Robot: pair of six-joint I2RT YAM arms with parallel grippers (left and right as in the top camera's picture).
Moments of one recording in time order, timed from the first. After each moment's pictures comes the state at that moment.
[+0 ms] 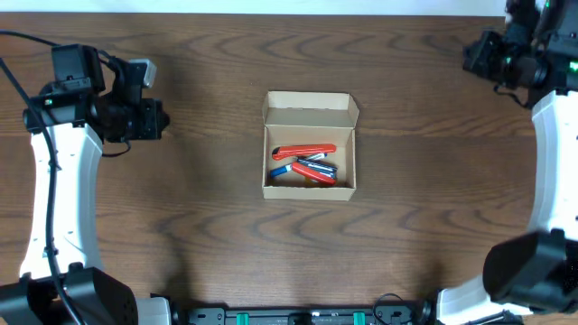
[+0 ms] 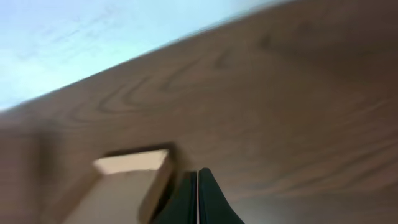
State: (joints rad) left arm 0.18 1.56 1.42 -1.01 0.48 0.17; right arm -0.25 1.73 1.69 -0.83 -0.45 0.29
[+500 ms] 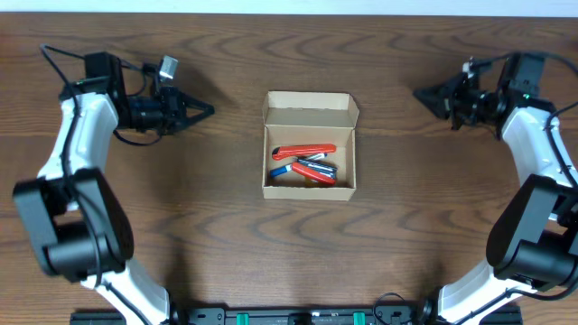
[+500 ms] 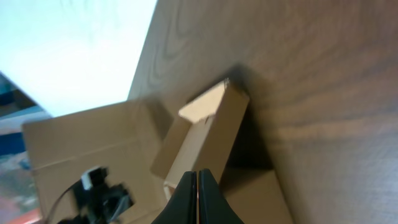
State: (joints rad) left arm 0.20 1.93 1.42 -0.92 1.19 0.07; right arm -0.29 1.86 1.31 -0.51 -0.95 0.66
